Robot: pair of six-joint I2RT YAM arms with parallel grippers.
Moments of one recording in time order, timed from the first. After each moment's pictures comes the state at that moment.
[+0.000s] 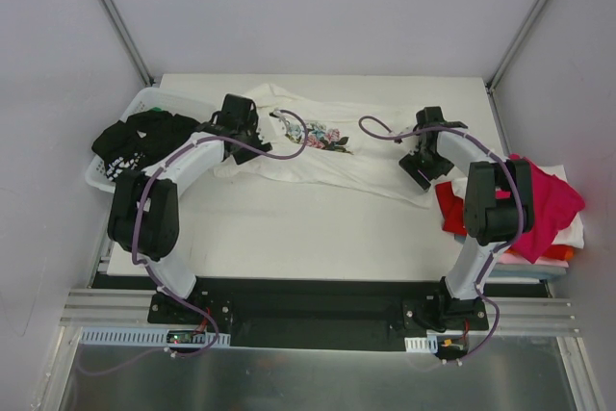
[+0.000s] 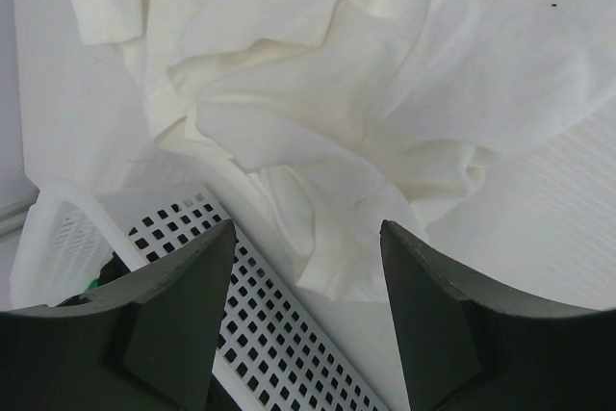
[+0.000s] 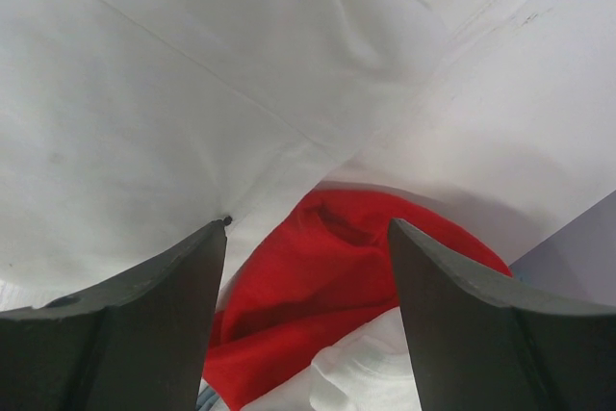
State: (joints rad) left arm -0.31 1.69 1.22 -0.41 0.00 0.89; right arm 0.12 1.84 1.27 -0.76 0.19 -0.60
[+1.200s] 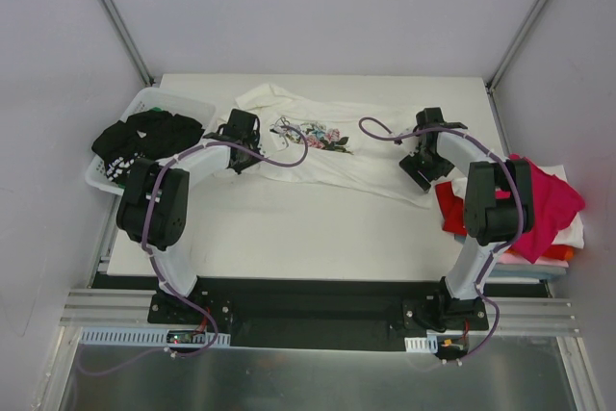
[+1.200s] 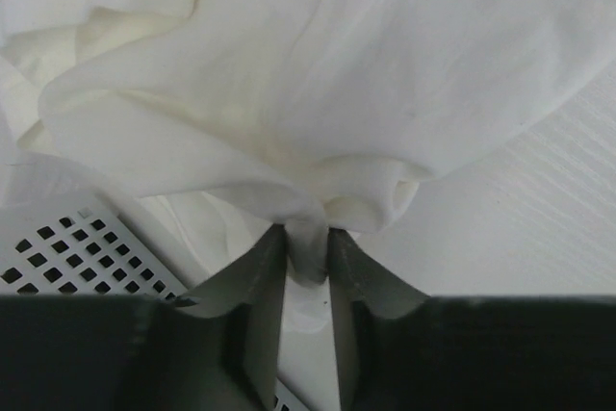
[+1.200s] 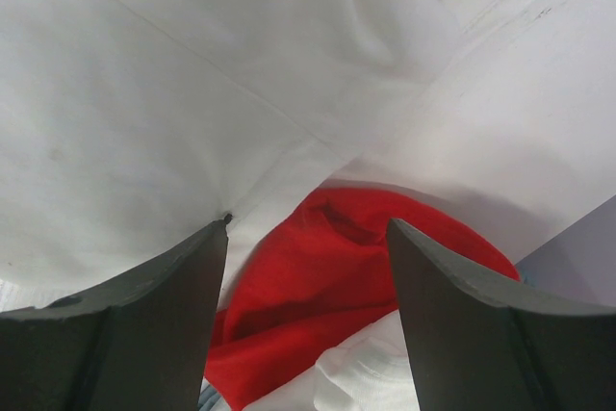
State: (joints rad) left arm -0.31 1.77 1.13 -0.36 0.00 0.85; right arm 0.12 1.84 1.26 -0.76 0.19 -0.60
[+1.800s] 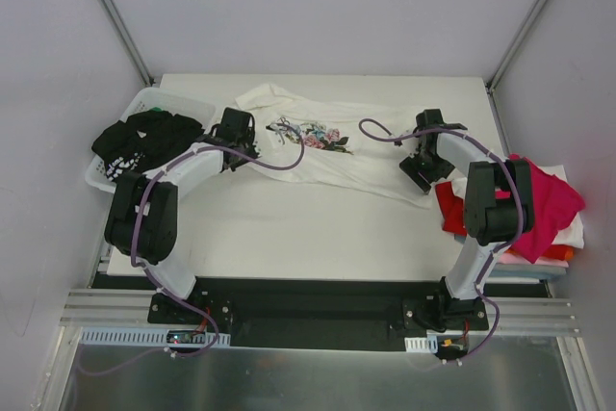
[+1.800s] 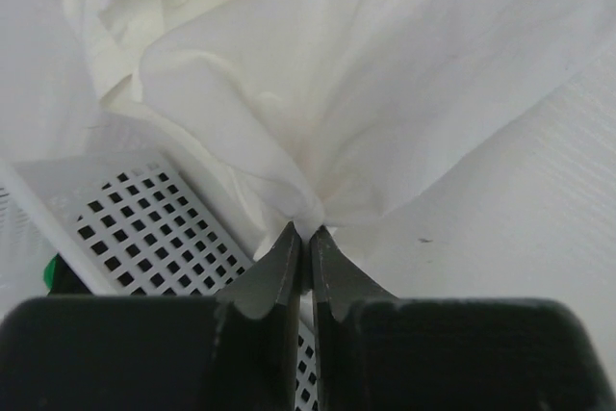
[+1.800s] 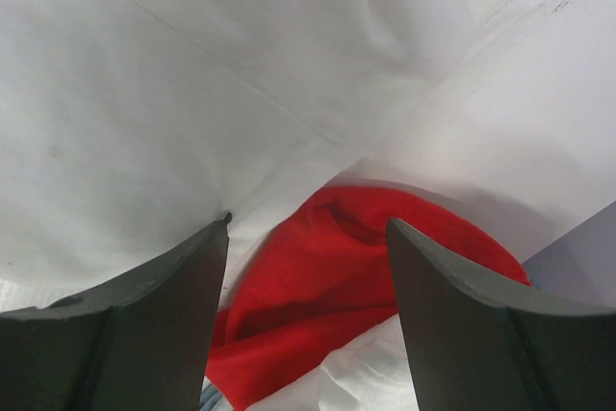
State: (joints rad) left arm -0.31 1.68 1.09 -0.36 -0.05 0.88; right arm 0.12 1.84 1.25 -0.76 0.19 -0.60
